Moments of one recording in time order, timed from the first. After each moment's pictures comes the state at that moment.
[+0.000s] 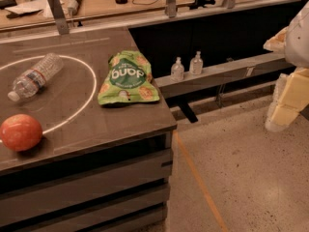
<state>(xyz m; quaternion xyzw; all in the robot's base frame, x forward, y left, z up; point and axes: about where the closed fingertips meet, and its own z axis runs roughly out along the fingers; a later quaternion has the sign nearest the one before) 0.438 -0.216 0.978 -0.60 0.78 -0.04 0.16</state>
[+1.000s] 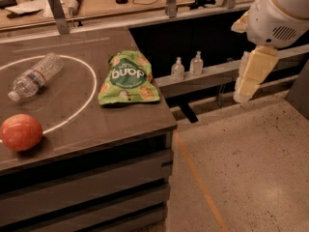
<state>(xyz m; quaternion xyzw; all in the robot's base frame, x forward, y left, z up) 0.511 -0.179 0.979 -0.64 0.74 -0.04 0.19</state>
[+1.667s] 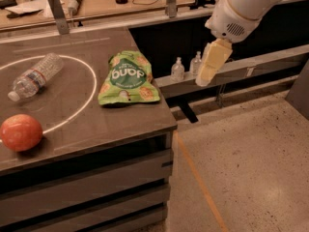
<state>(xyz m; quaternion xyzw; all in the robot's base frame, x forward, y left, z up) 0.589 -0.132 0.954 -0.61 0.76 0.00 0.24</state>
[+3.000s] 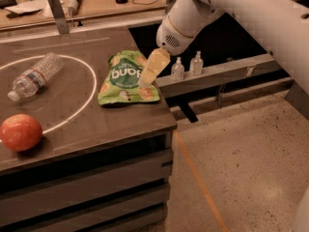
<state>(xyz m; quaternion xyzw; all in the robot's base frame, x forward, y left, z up) 0.626 -0.001 0.902 -0.57 0.78 0.13 0.24</state>
